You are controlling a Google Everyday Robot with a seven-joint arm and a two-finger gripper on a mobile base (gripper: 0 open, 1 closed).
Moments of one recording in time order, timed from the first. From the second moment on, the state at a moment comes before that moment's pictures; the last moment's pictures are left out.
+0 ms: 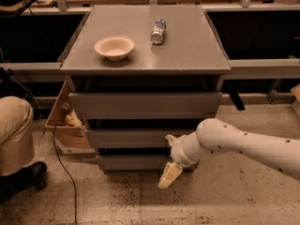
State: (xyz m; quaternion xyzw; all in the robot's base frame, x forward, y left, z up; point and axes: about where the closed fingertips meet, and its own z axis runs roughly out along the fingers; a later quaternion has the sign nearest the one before) arm 0.519 -0.055 0.565 -0.61 0.73 0.16 0.26
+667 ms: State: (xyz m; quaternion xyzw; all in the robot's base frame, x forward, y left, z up) arm 0.535 -0.056 0.536 -0.59 0.74 0.17 0.28
